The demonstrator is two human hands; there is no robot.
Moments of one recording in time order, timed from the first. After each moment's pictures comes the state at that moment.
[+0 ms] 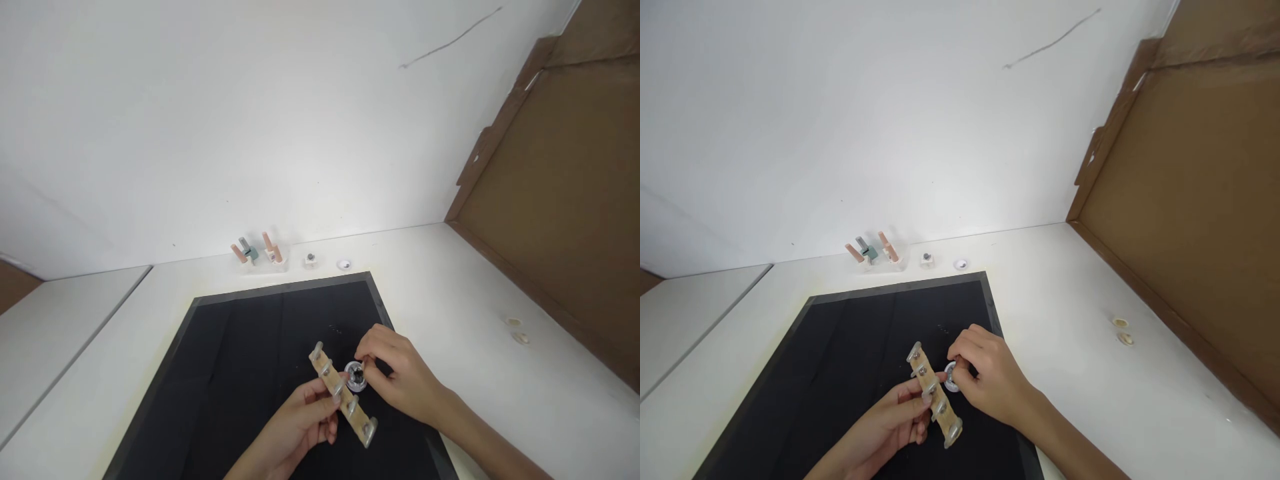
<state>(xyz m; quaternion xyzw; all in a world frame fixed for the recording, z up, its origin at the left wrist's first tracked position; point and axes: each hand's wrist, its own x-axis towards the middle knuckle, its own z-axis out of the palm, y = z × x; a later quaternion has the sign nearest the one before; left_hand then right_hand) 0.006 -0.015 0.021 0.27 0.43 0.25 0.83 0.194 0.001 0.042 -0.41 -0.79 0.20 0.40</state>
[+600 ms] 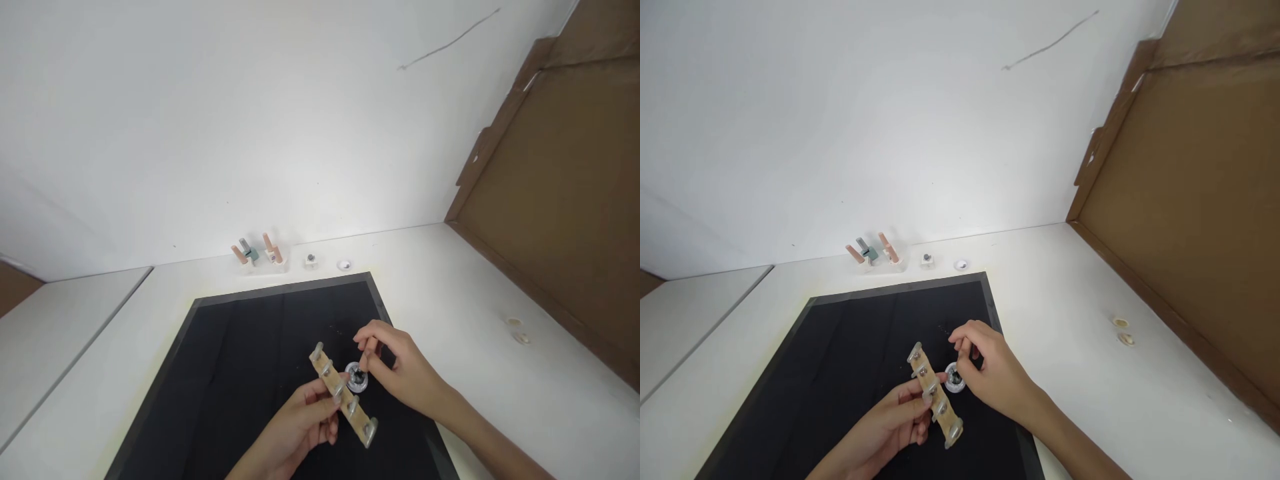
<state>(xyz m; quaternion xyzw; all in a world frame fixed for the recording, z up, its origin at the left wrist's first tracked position) 0.005 -0.016 0.023 0.26 0.44 0.25 0.82 0.196 0.001 0.043 -0.47 -0.72 0.35 0.39</state>
